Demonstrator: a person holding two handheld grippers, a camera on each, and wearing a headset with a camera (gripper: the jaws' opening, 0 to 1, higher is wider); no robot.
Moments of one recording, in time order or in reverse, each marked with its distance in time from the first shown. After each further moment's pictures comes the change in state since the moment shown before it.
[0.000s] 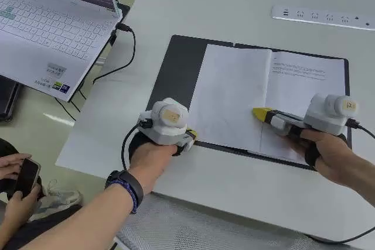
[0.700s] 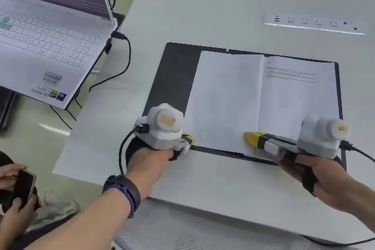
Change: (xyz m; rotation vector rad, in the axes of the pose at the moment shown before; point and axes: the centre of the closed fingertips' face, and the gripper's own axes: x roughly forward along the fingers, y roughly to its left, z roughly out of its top) left arm 0.001 -0.001 0.001 0.002 -0.002 -0.001; right arm -0.016 0.025 -0.039 -0.002 0.059 0.046
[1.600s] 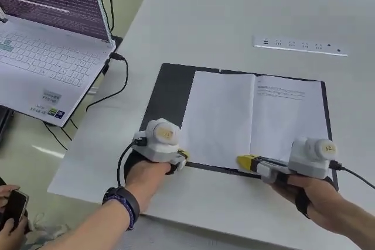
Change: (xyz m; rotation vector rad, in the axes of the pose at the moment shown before) left arm -0.001 0.000 -0.002 -0.027 0.024 0.003; right arm -0.007 -0.005 -0.013 0.028 0.024 -0.032
